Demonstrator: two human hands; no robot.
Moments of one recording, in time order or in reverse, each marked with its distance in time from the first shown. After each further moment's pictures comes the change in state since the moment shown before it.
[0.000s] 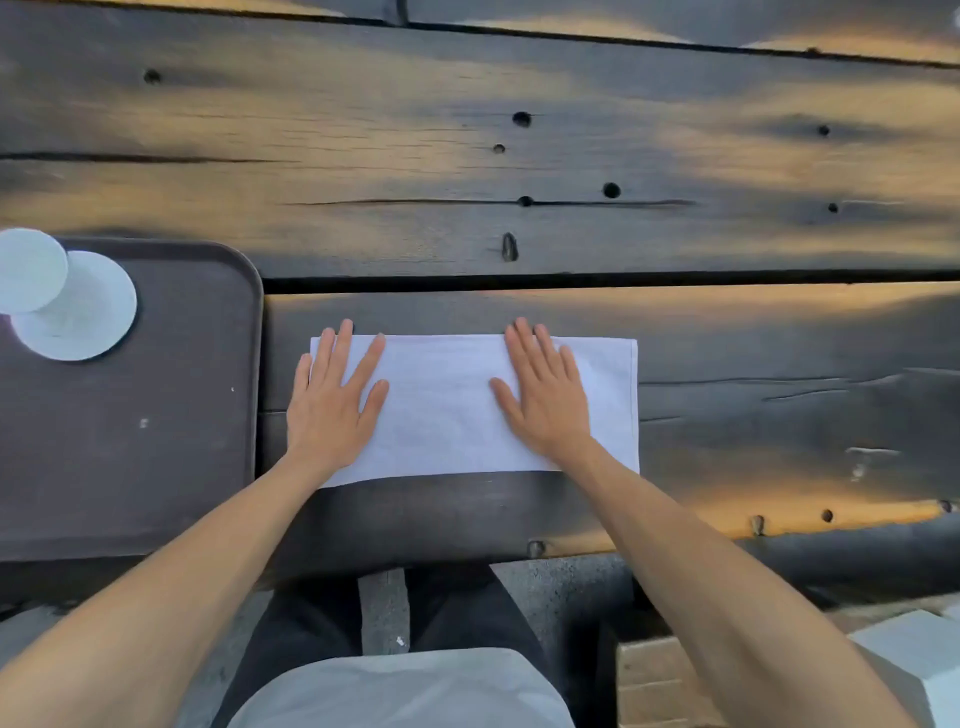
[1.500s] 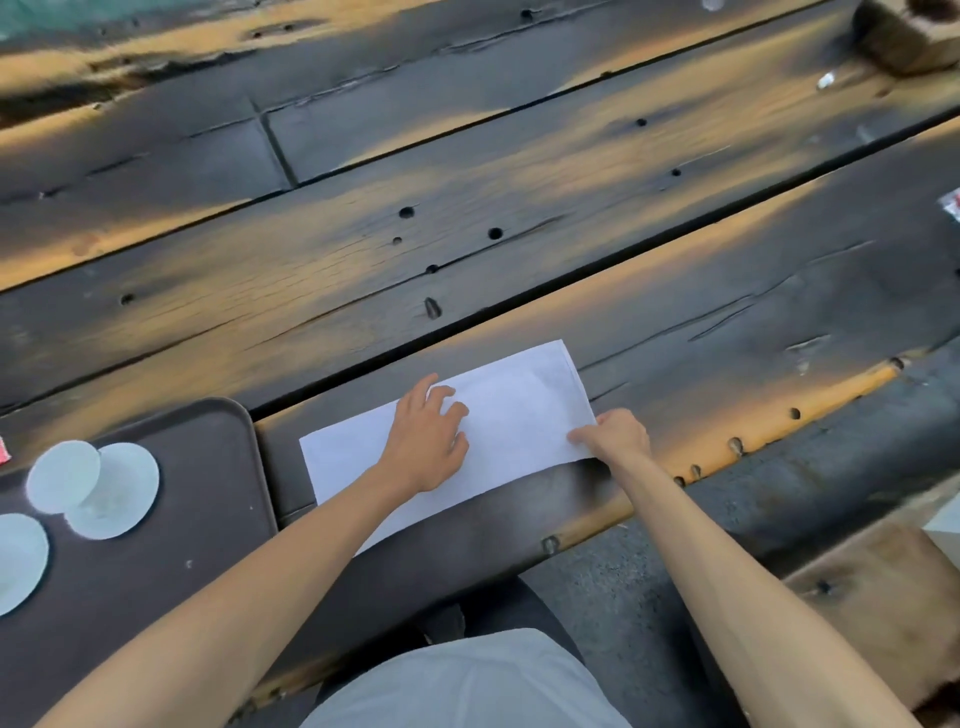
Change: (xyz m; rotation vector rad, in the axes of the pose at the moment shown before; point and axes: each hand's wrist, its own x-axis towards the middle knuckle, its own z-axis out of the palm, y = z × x) left_hand 0.024 0.139 -0.077 0.112 -0.230 0.515; right_hand -0.096 0.046 -0.068 0.782 -0.054 1.121
